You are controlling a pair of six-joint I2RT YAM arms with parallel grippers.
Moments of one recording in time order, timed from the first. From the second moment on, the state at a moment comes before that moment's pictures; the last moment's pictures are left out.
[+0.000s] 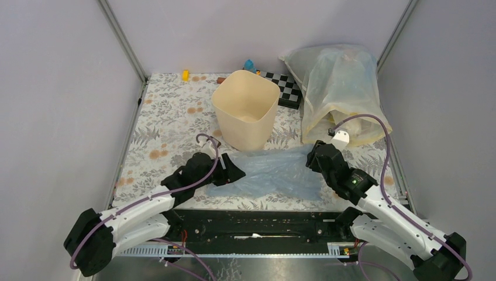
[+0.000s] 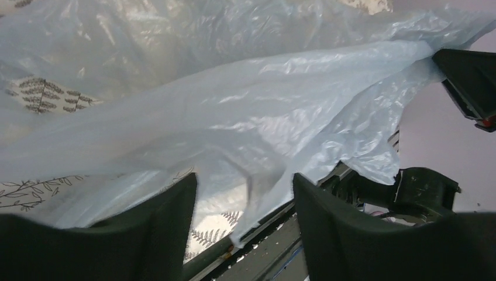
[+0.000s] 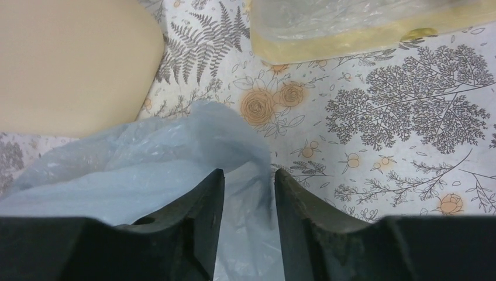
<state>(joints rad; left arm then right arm) -0.73 0.89 0.37 0.00 0.12 -0.94 0.68 0.77 0.60 -0.50 0.53 0.72</state>
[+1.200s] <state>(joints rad) -0.74 0.74 1.36 -0.71 -0.09 -0.65 0.68 1.11 1.40 -0.50 0.04 0.47</state>
